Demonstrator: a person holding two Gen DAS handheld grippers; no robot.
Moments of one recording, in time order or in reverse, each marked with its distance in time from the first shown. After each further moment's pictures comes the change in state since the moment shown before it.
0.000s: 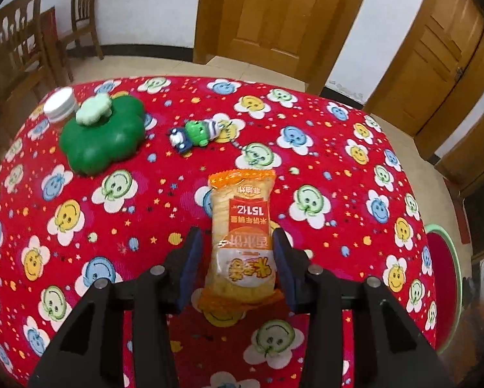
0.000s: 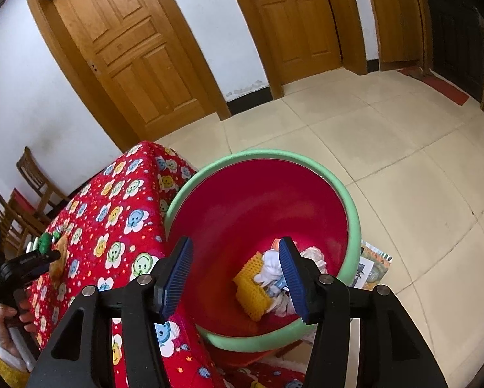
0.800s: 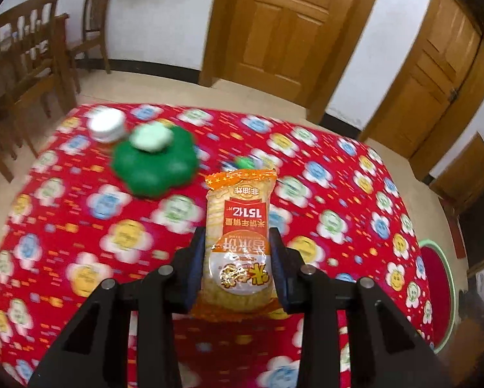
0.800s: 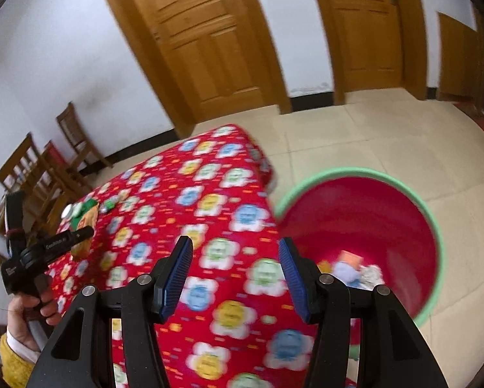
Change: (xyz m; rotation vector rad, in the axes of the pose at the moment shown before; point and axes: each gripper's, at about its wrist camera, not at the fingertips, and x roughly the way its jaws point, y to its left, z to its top) left arm -0.047 0.053 0.007 -0.027 -0.123 -0.010; right arm 0.005 0.123 0.004 -0.223 0.051 0.165
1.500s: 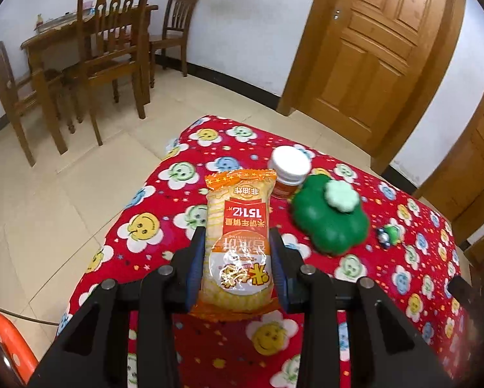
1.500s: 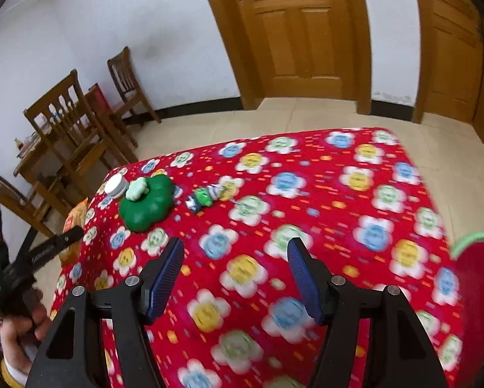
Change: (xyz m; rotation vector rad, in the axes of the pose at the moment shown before) left arm -0.008 0.146 0.015 -0.229 -0.108 0.200; right arm 0.128 0.182 0.025 -0.233 0.120 0.150
